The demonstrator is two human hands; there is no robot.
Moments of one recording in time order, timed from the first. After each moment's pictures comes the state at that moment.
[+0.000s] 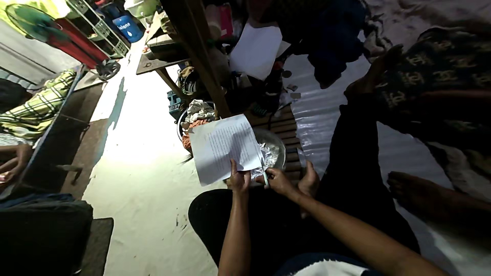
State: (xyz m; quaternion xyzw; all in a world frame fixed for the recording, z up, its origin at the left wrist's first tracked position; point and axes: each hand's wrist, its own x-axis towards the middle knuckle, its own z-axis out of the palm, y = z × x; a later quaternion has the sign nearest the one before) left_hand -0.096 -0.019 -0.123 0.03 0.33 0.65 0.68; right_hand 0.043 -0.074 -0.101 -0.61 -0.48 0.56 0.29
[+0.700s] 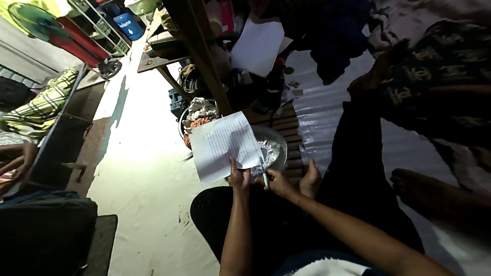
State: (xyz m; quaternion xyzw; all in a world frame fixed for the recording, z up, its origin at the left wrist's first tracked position) left_hand -0.100 -0.018 -0.124 0.02 0.32 0.66 0.67; right_hand 0.034 -0.084 -0.113 -0.60 -0.48 0.56 0.31
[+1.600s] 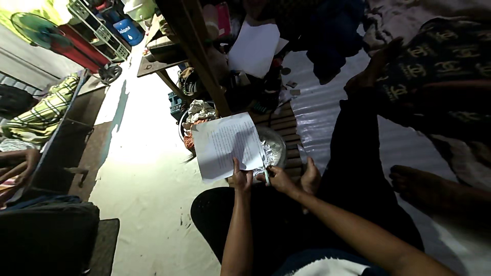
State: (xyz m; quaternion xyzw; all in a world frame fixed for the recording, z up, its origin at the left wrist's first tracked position) left_hand -0.094 -0.025 -0.124 0.05 0.34 0.63 0.69; right_hand 0.041 -0.079 -0.107 -0.61 -0.45 0.56 0.31
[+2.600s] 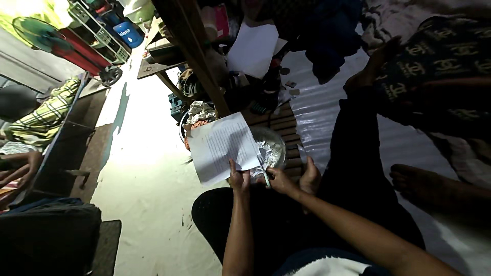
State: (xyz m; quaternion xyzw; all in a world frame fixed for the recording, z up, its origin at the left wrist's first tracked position) left_hand -0.095 -0.021 -0.118 0.03 0.35 0.67 0.66; right_hand 0.047 -0.081 -0.110 -0.59 -0.50 0.57 0.29
